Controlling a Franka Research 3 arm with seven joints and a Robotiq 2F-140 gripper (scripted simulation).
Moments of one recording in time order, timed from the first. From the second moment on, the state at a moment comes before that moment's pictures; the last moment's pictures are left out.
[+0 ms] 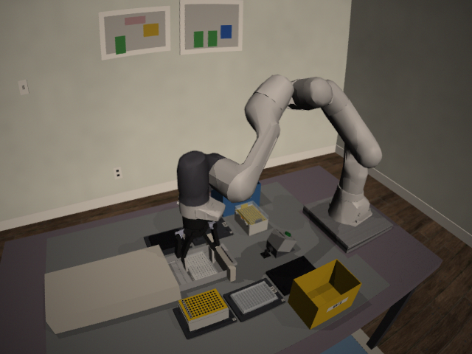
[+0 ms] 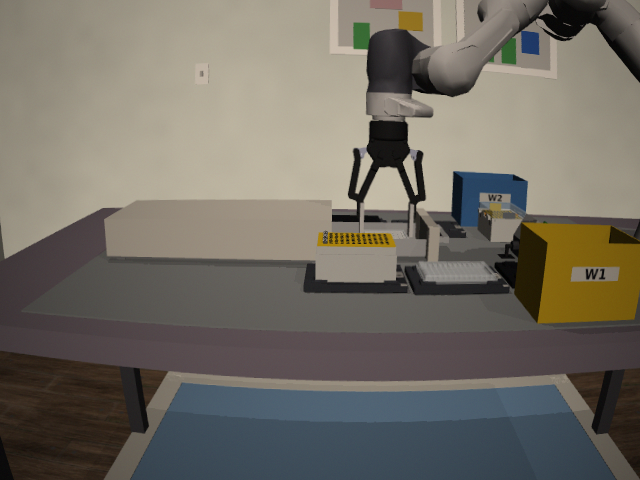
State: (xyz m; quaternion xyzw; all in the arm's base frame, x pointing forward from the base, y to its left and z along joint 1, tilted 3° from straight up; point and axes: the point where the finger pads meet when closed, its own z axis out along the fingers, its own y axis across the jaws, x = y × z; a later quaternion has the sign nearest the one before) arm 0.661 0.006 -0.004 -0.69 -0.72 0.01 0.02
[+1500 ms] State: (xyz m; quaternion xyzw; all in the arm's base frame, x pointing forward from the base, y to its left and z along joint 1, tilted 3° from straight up) arm 0.662 0.007 0.049 -0.70 -0.72 0.01 0.02
